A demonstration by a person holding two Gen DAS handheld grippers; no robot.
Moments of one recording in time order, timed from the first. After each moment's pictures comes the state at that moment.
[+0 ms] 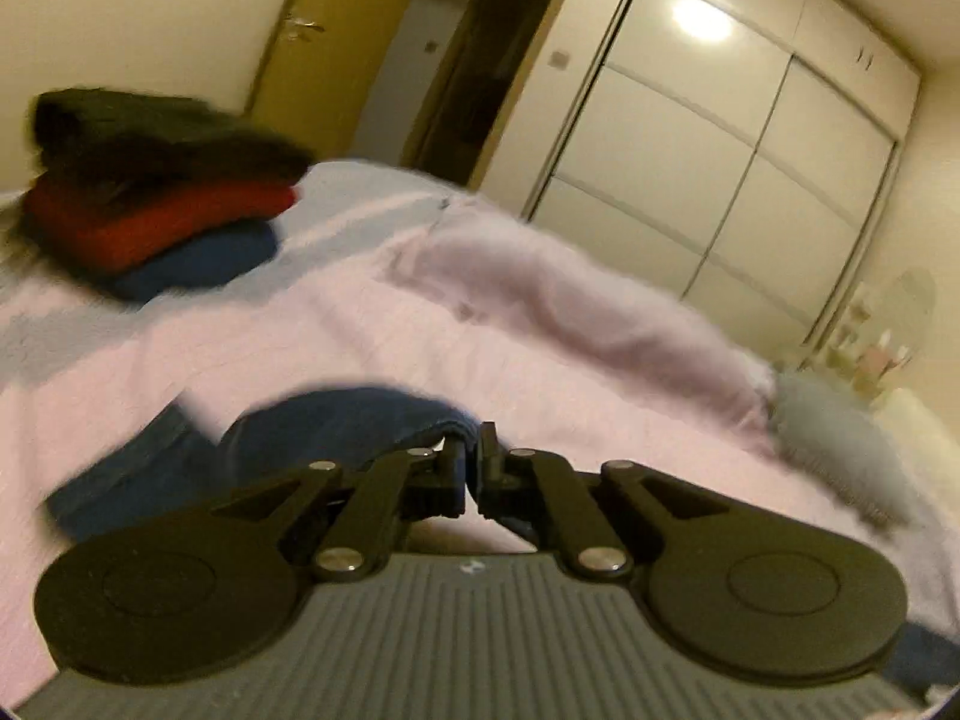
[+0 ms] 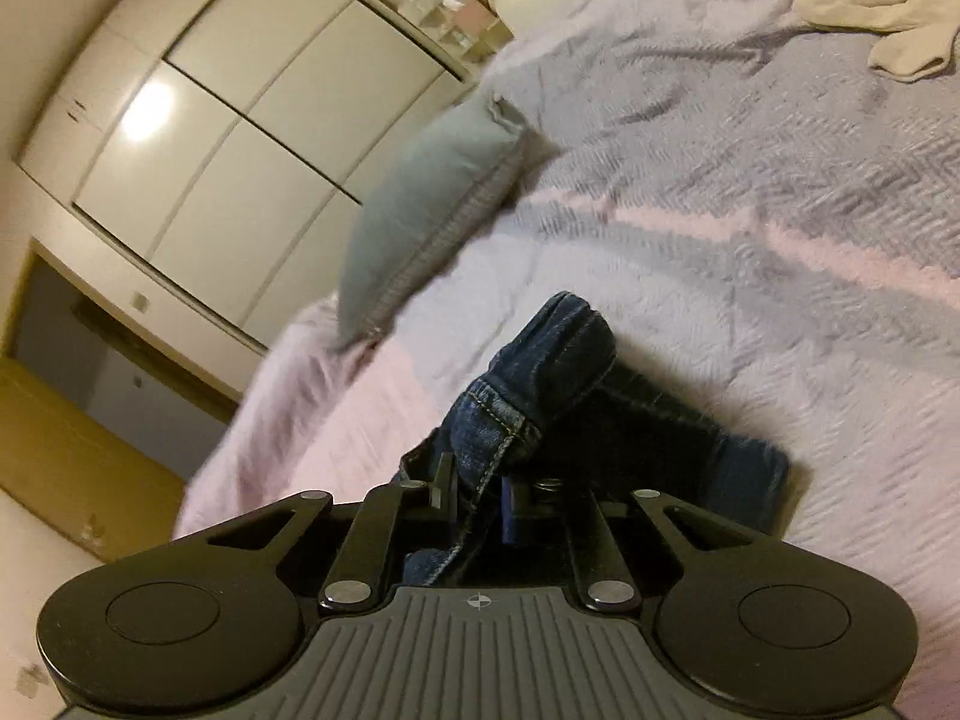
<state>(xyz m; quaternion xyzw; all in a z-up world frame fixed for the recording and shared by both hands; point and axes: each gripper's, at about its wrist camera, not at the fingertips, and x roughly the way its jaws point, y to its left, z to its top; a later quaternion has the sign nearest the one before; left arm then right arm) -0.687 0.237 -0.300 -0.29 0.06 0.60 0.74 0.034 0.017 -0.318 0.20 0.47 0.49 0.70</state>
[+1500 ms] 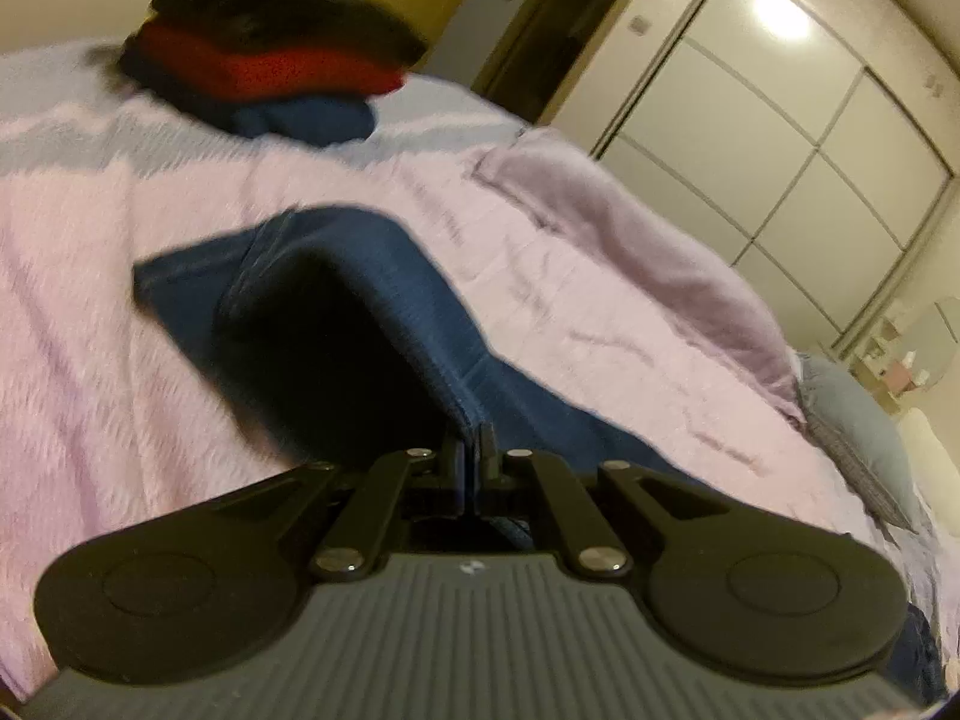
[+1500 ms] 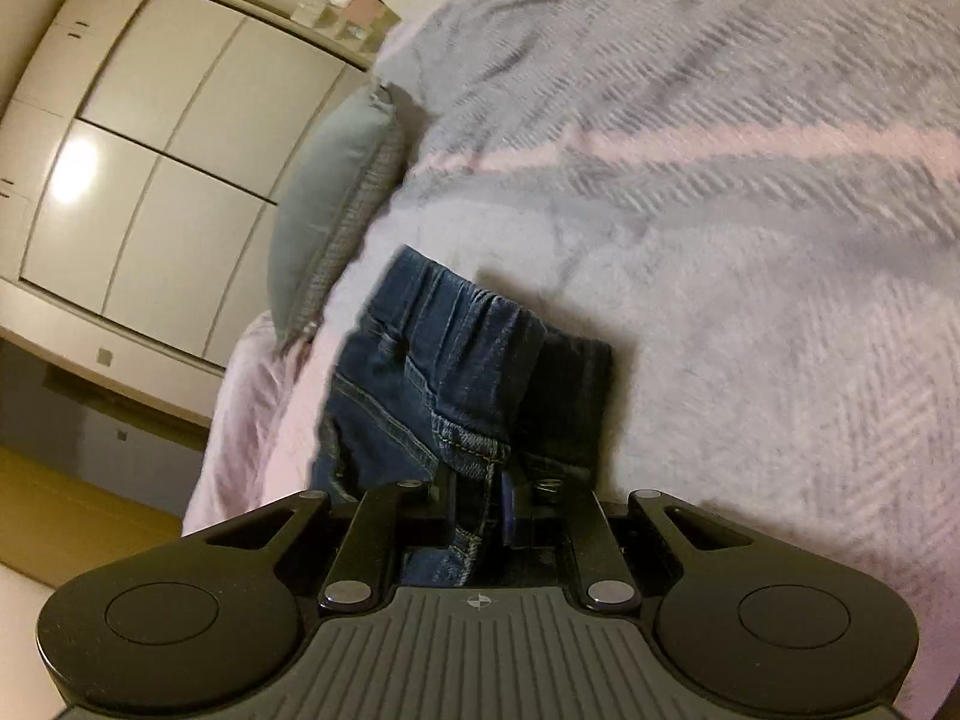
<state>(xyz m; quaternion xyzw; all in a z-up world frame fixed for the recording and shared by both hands) -0.713 0.204 -0.348 -0.36 0.04 0.60 0.71 0.047 -0.021 -0.349 0.25 0.52 0.45 0.69</state>
